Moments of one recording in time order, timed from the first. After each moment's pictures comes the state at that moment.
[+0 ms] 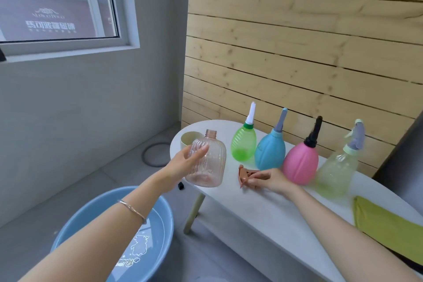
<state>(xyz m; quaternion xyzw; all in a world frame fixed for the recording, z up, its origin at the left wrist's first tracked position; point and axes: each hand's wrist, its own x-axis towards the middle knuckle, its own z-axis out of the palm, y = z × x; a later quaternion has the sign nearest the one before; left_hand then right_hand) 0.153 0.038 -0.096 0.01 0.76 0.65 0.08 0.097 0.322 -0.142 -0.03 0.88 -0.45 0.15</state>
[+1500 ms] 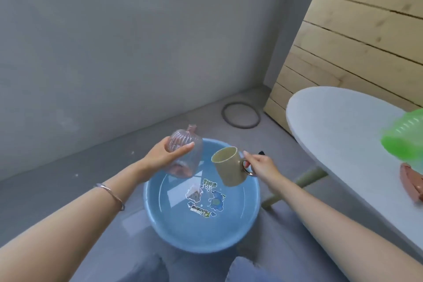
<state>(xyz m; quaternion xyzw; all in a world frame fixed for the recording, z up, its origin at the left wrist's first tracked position) 0.247 -0.225 -0.232 -0.21 0.76 0.61 -0.03 0.117 0.017 -0.255 -0.09 0.84 -0.49 0.20</state>
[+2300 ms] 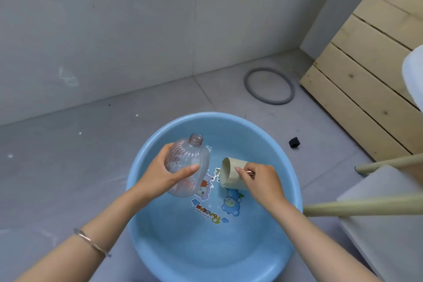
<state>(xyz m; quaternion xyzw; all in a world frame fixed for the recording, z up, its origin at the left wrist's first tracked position) 0.217 -0.263 -0.429 -0.27 0.72 0.64 -0.05 0.072 -0.055 -0.450 -0.24 0.93 -0.26 0.12</state>
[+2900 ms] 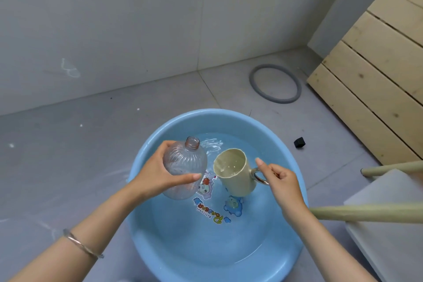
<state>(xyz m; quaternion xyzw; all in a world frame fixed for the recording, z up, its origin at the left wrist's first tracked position) 0.225 -0.273 -0.432 -0.27 0.73 0.62 -0.03 0.081 -0.042 -0.421 -0.07 0.83 -0.51 0.20</state>
